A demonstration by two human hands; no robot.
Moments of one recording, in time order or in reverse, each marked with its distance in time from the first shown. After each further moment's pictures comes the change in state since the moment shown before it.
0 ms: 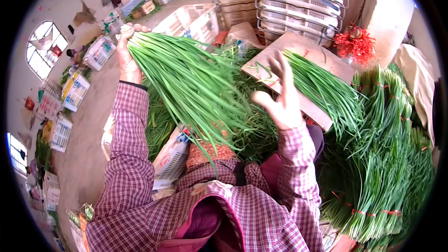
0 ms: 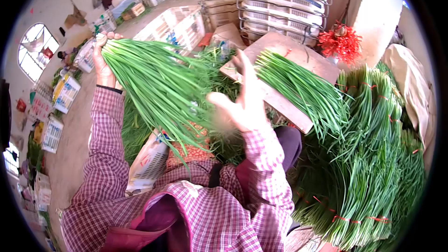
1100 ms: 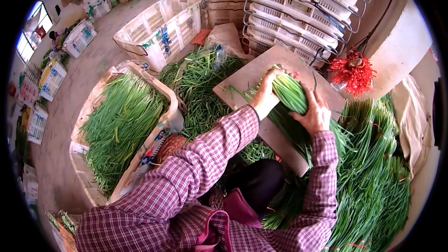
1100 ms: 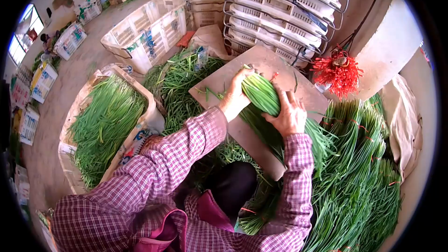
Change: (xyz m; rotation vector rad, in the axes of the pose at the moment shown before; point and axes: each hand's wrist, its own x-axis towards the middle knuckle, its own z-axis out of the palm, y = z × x) left_hand -0.049 -0.370 0.196 -0.702 0.104 -0.819; right_hand 0.084 0.156 -0.156 -1.129 -0.259 0.087
